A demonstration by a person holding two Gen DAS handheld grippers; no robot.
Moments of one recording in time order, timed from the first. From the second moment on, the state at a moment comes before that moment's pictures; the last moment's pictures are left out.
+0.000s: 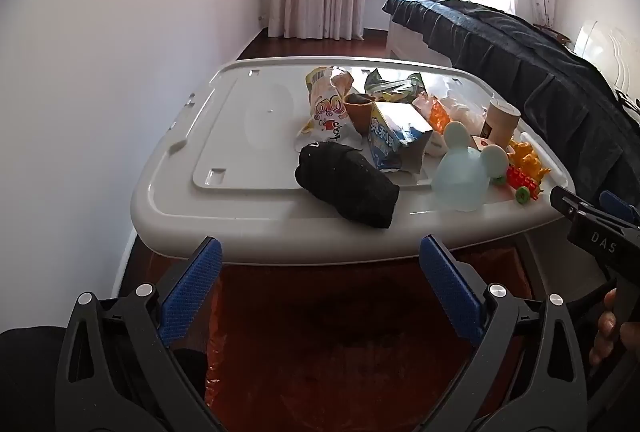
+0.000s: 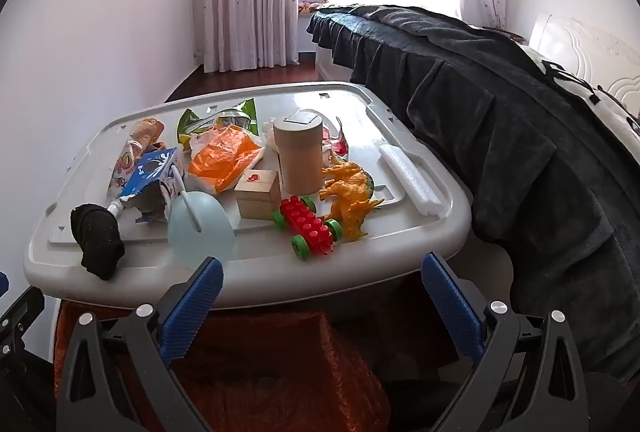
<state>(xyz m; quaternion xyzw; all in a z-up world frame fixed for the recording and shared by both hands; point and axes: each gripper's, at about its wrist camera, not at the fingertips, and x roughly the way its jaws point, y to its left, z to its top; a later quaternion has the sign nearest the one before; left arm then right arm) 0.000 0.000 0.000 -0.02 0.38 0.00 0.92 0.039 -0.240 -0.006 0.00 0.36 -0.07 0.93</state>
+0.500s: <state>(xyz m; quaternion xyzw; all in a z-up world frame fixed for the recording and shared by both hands) -0.006 -0.005 -0.003 -0.02 0.38 0.01 0.92 0.041 -0.240 -0.006 0.00 0.36 -0.07 0.93</state>
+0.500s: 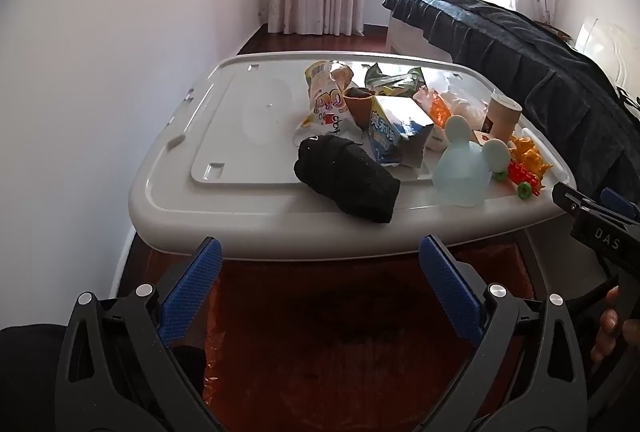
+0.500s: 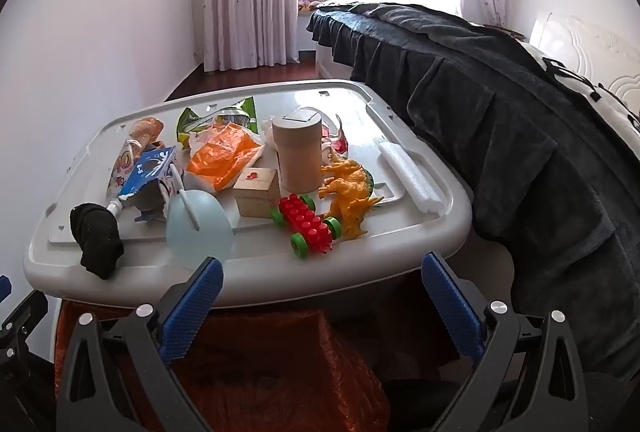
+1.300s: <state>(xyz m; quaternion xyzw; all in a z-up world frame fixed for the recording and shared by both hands) 0.002 0.004 -0.009 -0.02 0.40 0.01 0.92 0.040 -0.236 -0.008 -0.01 0.36 -0.06 0.93</state>
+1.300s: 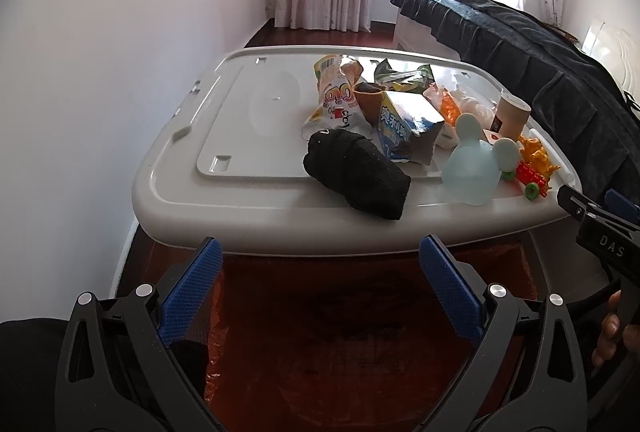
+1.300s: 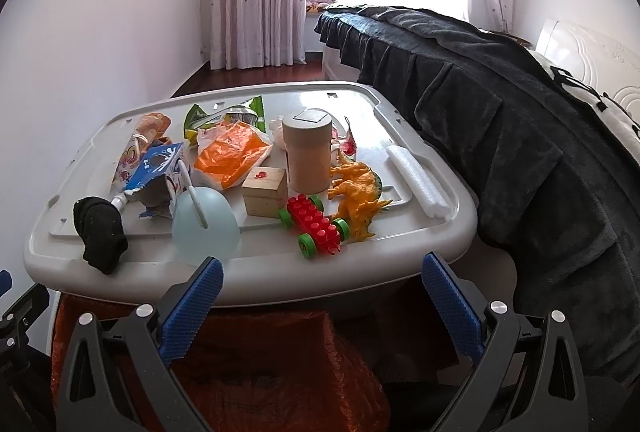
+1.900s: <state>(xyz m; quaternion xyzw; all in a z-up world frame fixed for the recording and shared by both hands) 0.001 0.007 -0.008 -0.03 0.40 0.01 0.92 0.041 -0.240 -0.010 0.00 0.36 -0.06 0.93</state>
